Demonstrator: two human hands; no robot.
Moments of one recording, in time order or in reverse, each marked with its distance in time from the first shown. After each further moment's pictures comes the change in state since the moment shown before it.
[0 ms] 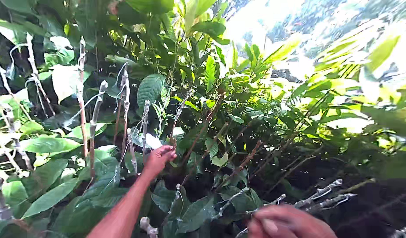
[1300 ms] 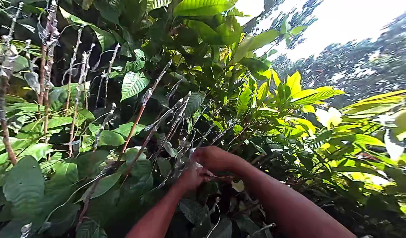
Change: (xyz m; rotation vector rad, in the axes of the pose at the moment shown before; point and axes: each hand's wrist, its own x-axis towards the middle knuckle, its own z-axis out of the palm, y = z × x) left_hand 0.000 -0.010 0.014 0.158 -0.290 0.043; right_hand 0.275 0.030 0.119 -1.183 -0.830 0.218
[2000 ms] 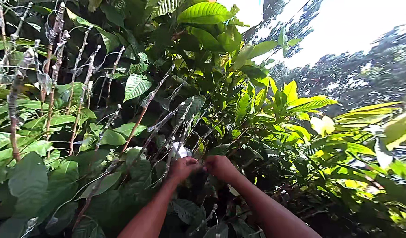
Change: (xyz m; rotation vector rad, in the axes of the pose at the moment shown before) left_hand 0.007 -0.003 -0.029 -0.211 0.345 -0.043; right_hand -0.009 0.031 0.031 0.105 0.220 0.174
